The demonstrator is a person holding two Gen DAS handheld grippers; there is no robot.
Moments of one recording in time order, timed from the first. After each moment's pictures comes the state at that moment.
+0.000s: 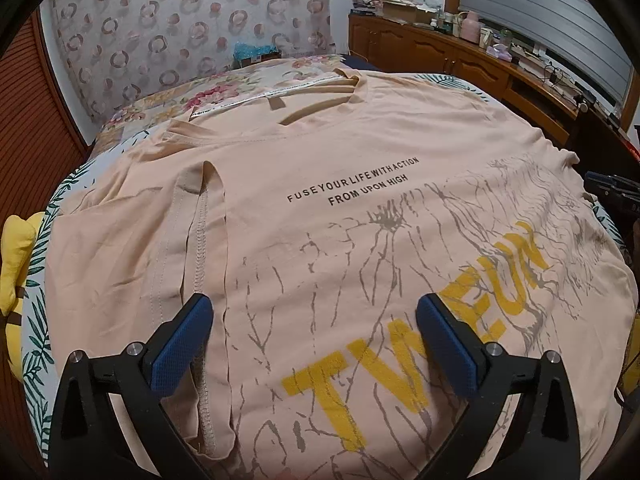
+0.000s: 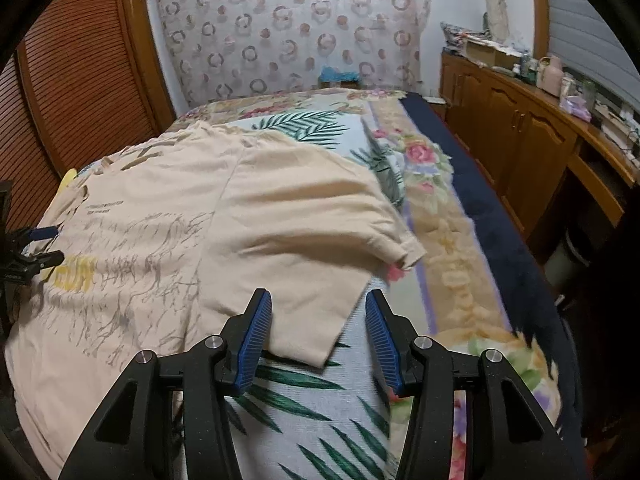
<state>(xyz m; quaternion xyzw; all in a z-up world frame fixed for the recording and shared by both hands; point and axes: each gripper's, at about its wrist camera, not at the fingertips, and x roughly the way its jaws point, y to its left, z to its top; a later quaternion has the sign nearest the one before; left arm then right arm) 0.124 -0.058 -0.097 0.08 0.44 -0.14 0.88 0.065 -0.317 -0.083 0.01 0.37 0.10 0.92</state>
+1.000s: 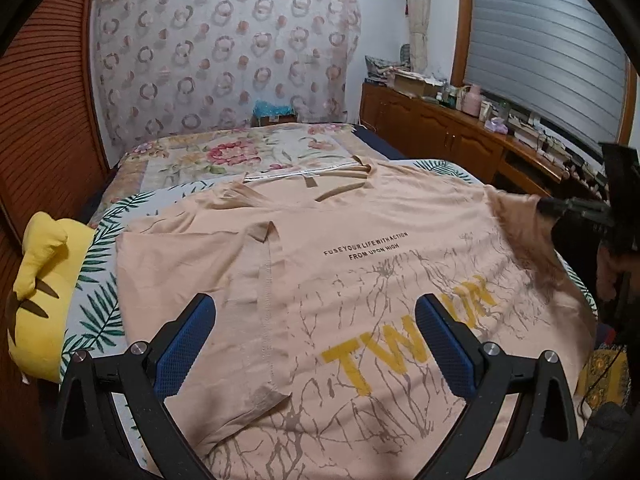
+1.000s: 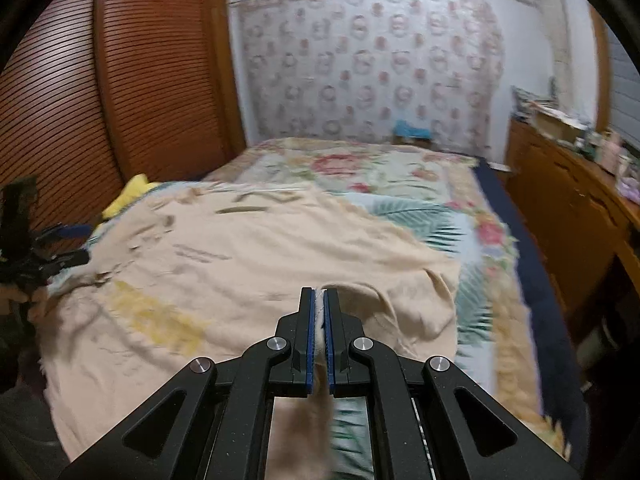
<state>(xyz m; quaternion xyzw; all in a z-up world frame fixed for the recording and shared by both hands) 0.070 -0.008 -0.039 0.01 0.33 -0.13 0.93 0.070 -0.268 -0.030 -0.04 0.28 0.22 0.93</state>
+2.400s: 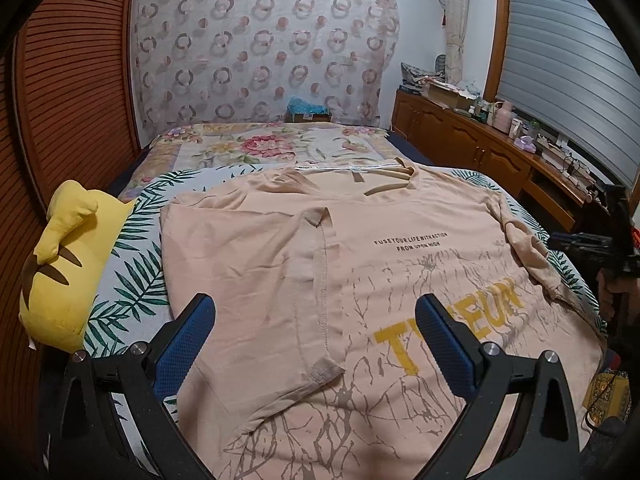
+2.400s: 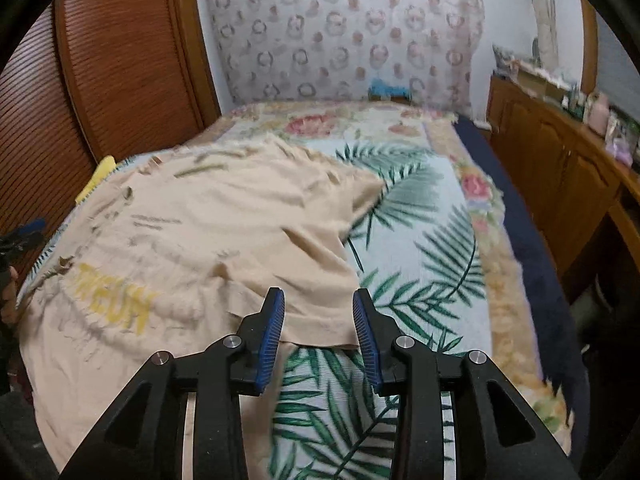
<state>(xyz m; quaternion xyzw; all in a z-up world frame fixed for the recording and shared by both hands) 0.063 0.028 -0.051 -0.02 0.34 -0.08 0.94 0.106 -0.293 -0.069 -0.03 0.36 0.18 0.92</state>
